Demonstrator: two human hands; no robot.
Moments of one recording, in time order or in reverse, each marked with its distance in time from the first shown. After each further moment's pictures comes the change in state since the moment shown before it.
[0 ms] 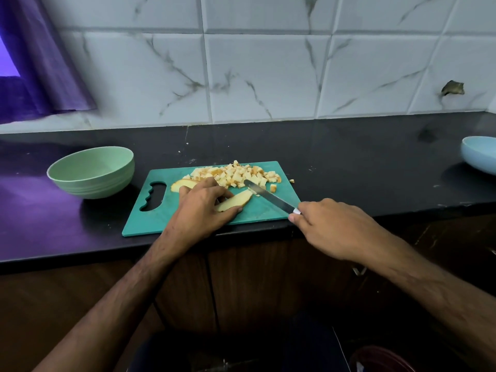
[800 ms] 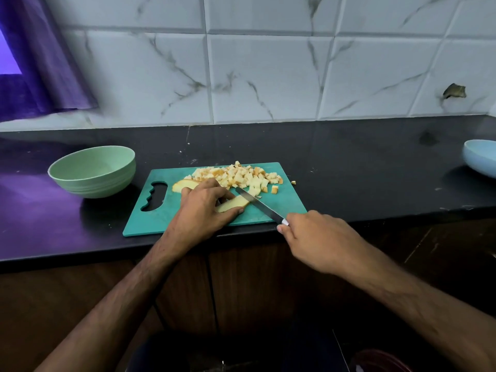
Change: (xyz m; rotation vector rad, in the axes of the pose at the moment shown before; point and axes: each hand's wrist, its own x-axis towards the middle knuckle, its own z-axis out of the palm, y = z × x) left_hand 0.000 -0.002 0.002 -0.030 0.000 -0.010; right_hand -0.002 -0.024 0.011 0.003 -0.028 -0.027
